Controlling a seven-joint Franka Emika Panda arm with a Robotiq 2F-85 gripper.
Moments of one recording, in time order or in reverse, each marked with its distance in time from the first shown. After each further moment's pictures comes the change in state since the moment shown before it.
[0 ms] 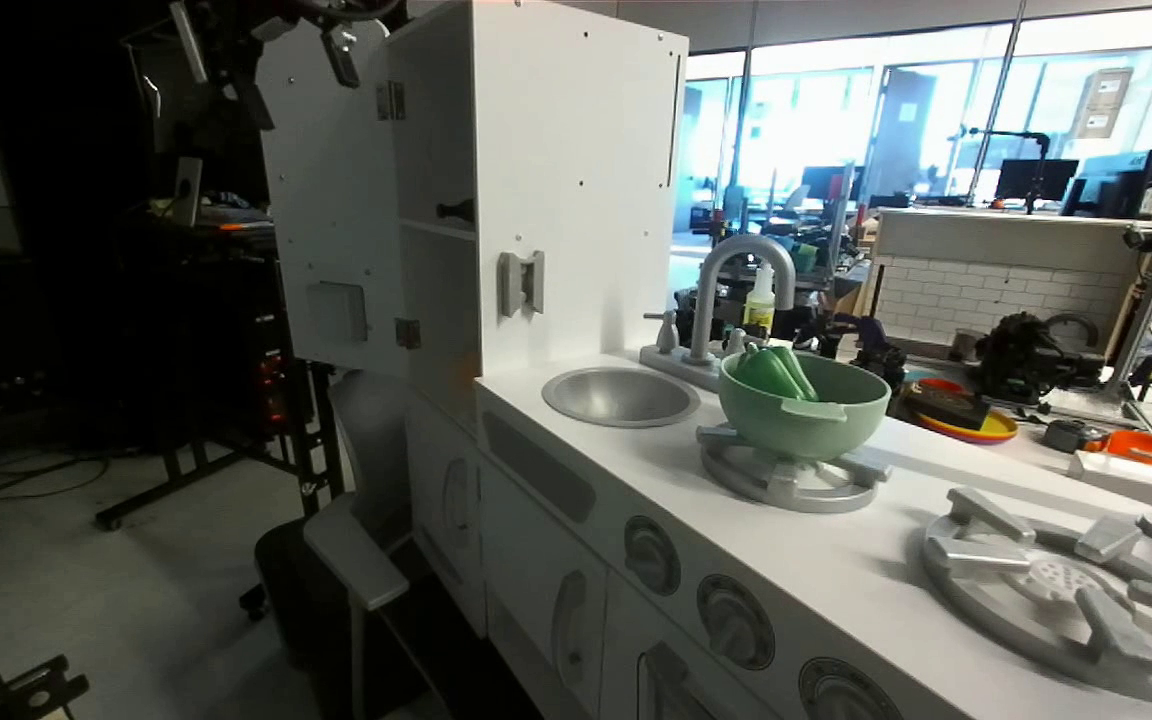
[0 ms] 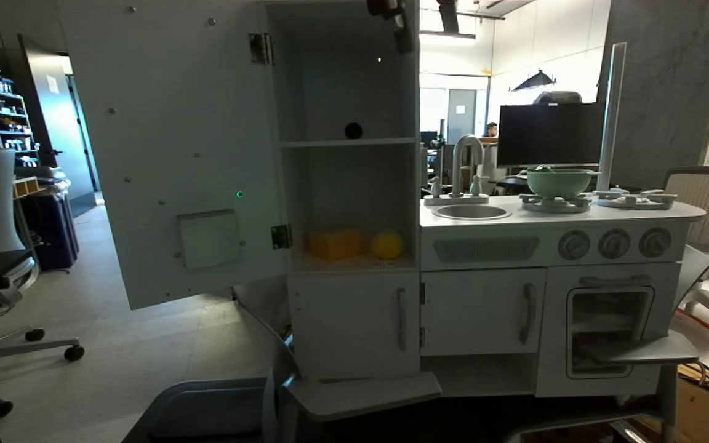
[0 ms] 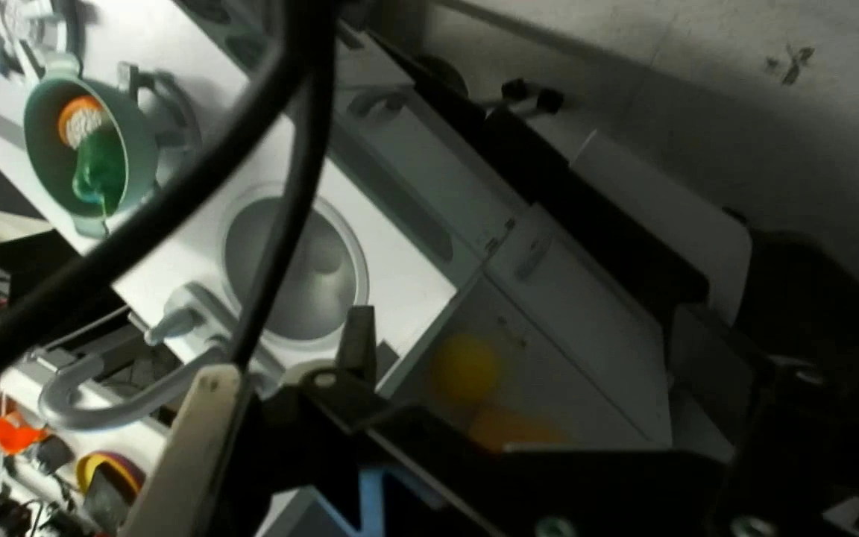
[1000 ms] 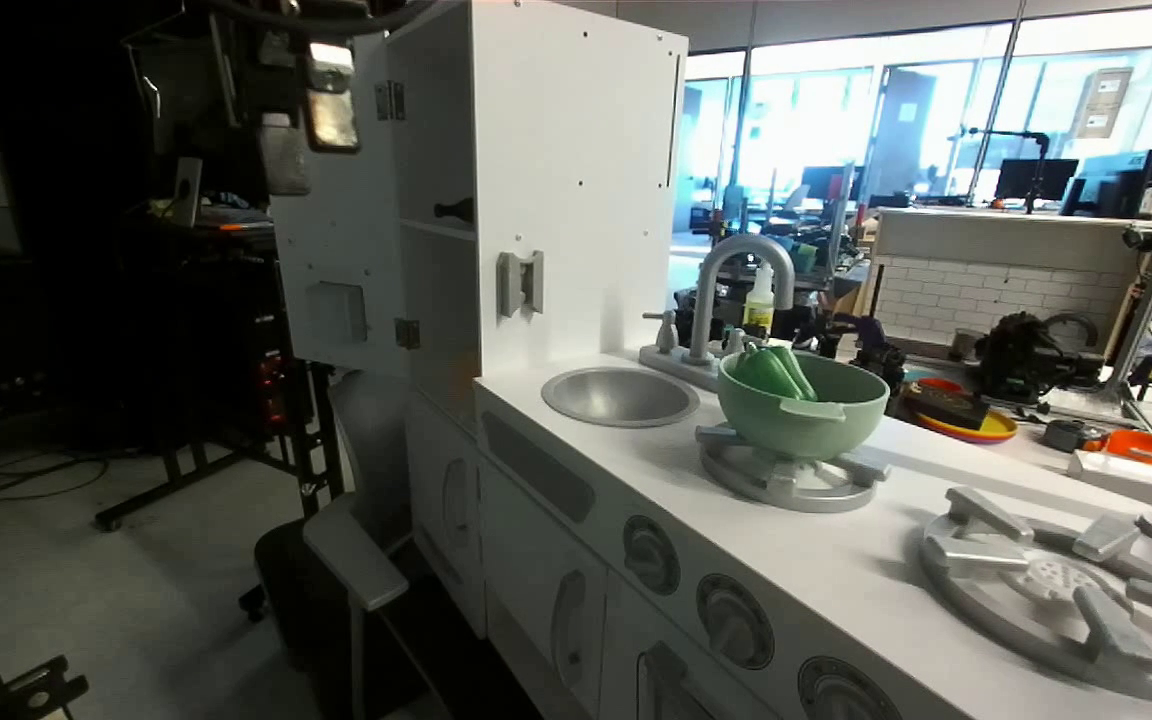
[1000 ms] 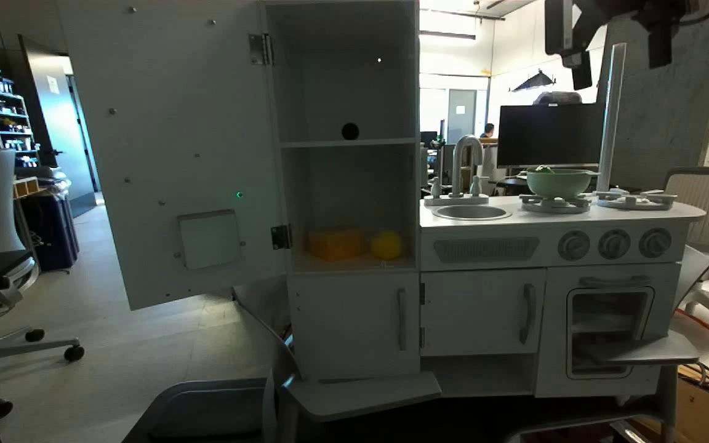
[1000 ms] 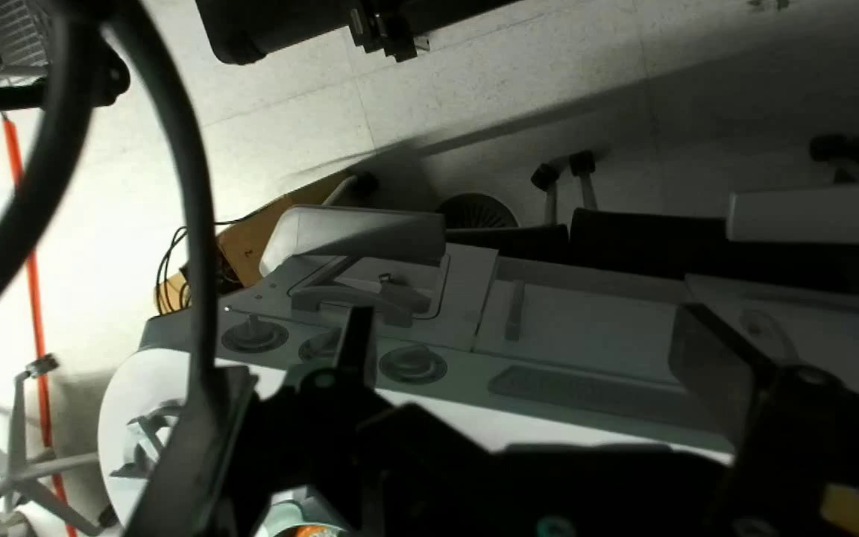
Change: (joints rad) arm -0.242 -0.338 -0.109 -0.525 0.171 0.164 0.304
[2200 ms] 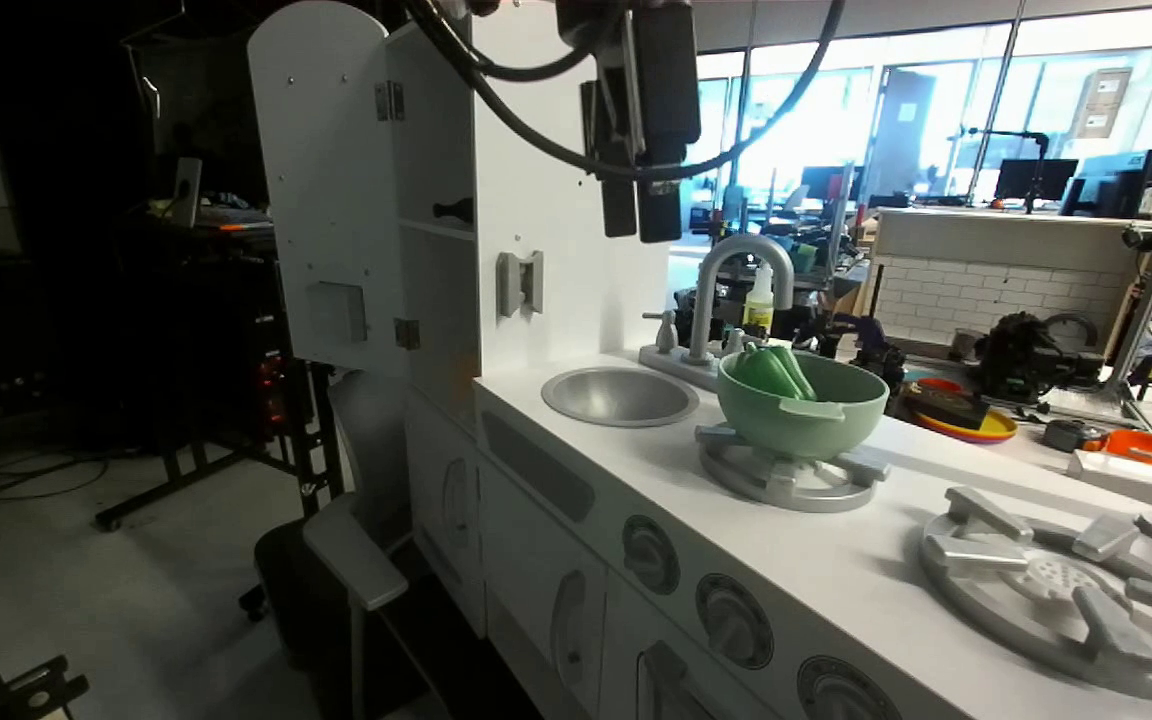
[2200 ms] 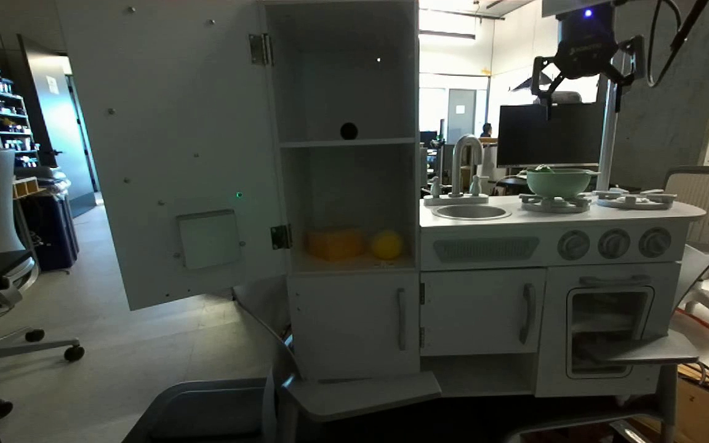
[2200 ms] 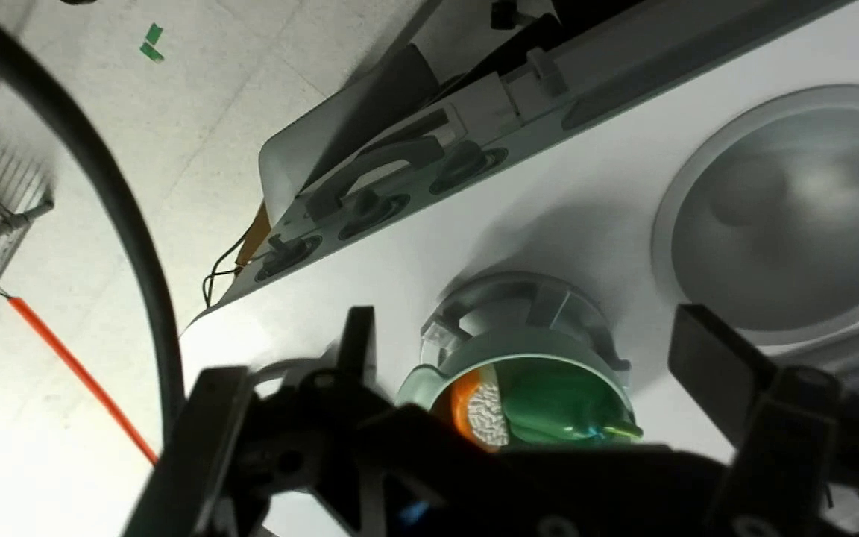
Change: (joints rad) arm -0.078 0.375 -0.168 0.378 0.104 0.131 0.287
